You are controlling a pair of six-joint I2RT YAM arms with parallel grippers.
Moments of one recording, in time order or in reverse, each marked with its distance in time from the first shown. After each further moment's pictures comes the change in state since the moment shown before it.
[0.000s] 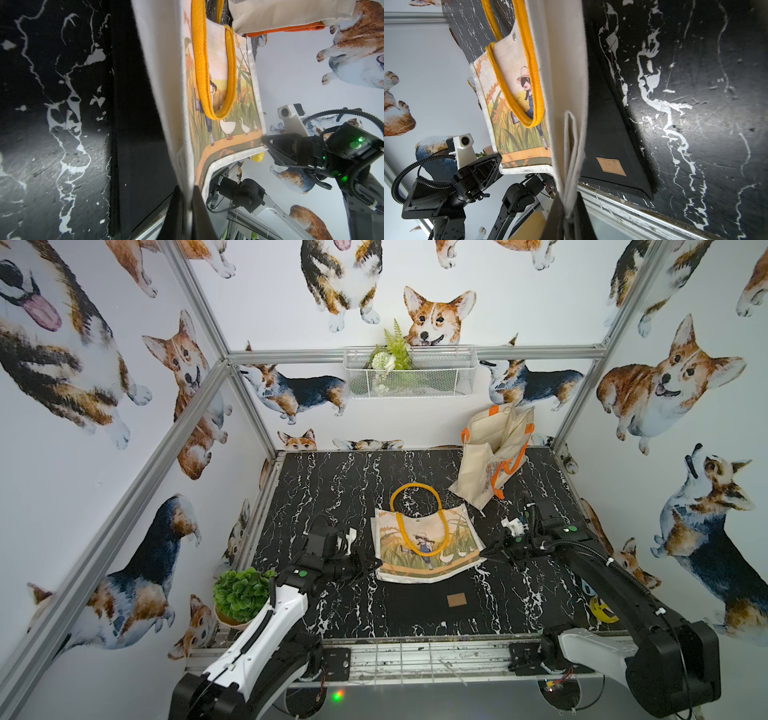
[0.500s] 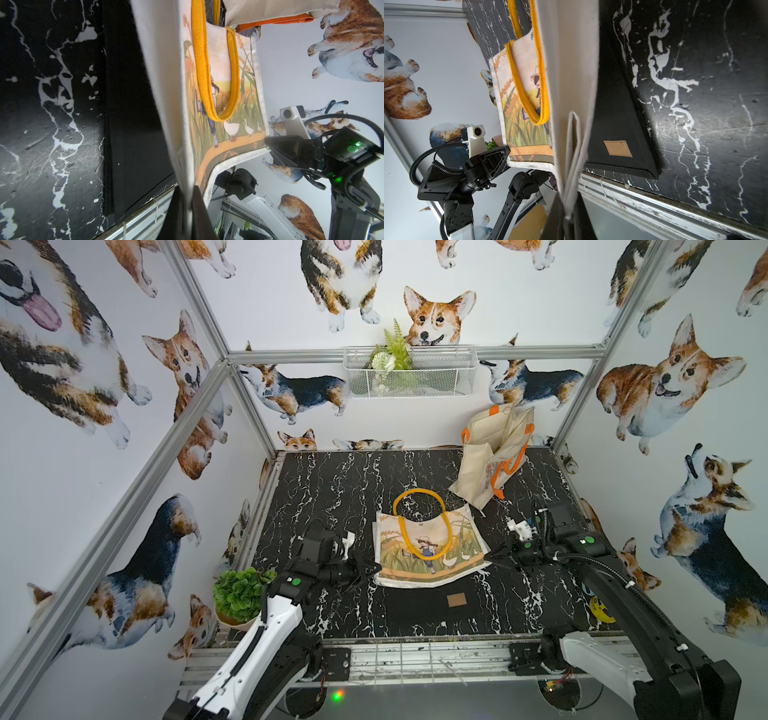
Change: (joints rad) left arm -0.005 -0.125 -0.020 -0.086 0.029 -0.039; right arm -0.001 -0.143 -0.021 -0.092 -0.026 0.005
